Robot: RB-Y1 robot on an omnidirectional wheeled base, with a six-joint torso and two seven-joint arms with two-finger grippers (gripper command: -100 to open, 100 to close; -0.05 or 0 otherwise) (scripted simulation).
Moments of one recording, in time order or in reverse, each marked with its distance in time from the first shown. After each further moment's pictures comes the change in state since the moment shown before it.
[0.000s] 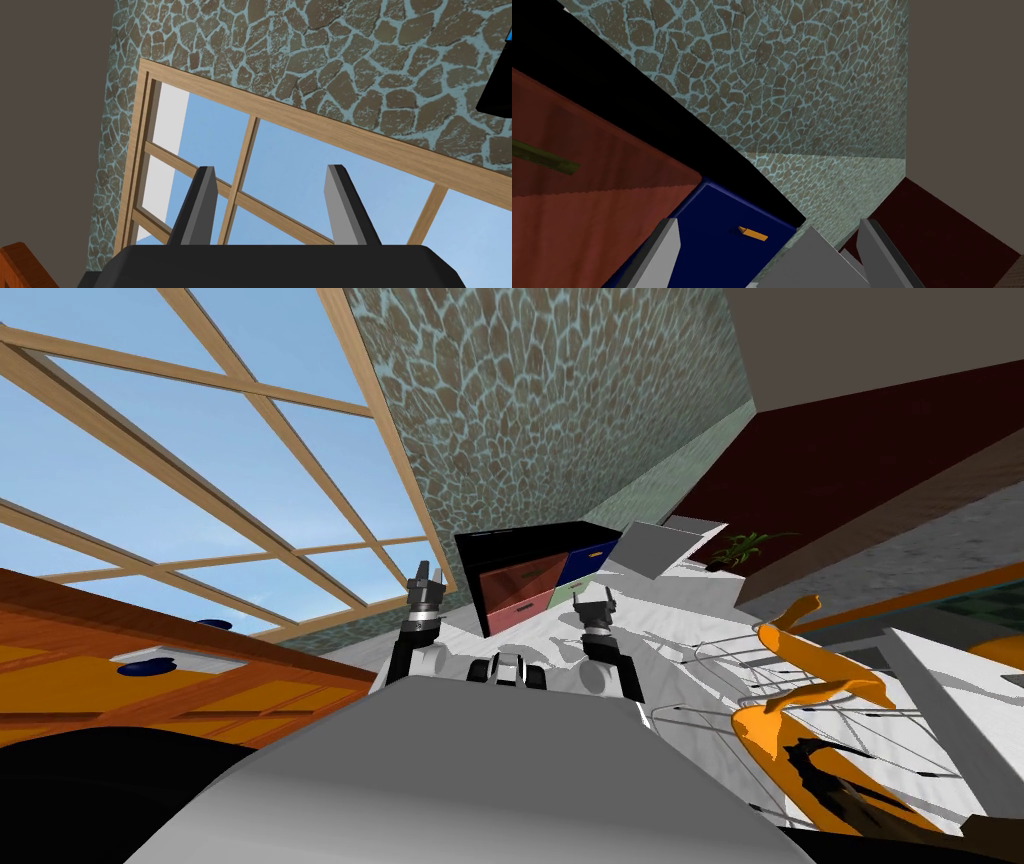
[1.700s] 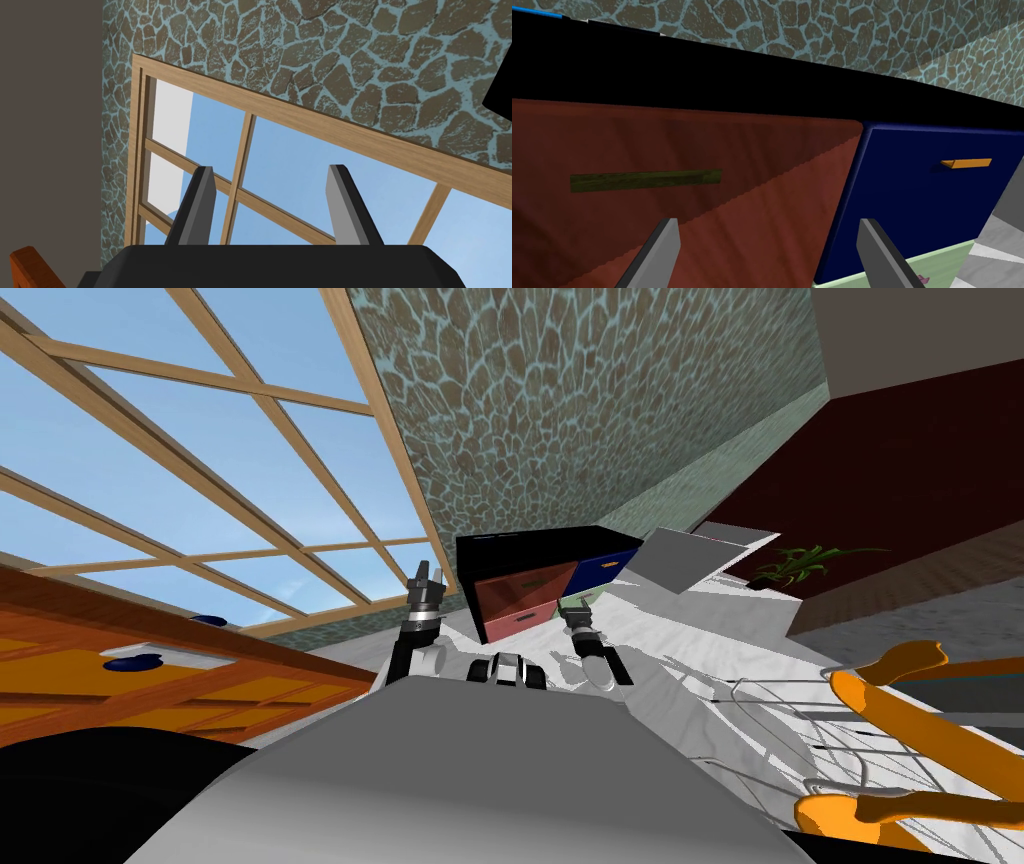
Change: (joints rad) left arm 0.000 0.000 0.000 0.000 0.000 0.000 0.000; right arm -0.062 -0.025 0.015 0.132 -0.479 0.239 -0.180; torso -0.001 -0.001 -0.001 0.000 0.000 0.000
